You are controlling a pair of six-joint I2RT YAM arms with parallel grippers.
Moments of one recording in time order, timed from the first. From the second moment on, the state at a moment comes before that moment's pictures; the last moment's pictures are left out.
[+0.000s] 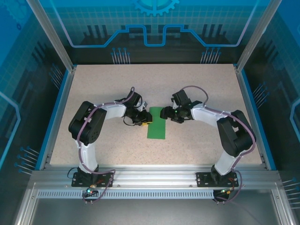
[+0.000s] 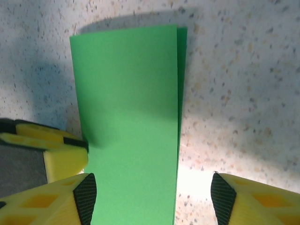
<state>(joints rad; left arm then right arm) -0.42 1.94 1.10 -0.31 0.59 -0.64 0.47 1.72 1.03 -0.36 -0.27 0.66</state>
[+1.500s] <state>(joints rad) -0.43 1.69 0.98 -0.32 0.47 -0.58 0.42 1.95 1.19 -0.27 -0.40 0.54</state>
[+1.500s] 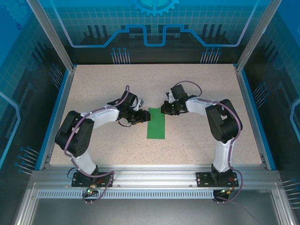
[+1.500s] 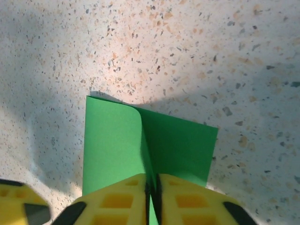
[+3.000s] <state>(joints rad) -1.01 1.70 1.10 -0.53 -0.18 -0.19 0.37 1.98 1.38 -0.50 -0.60 0.57</state>
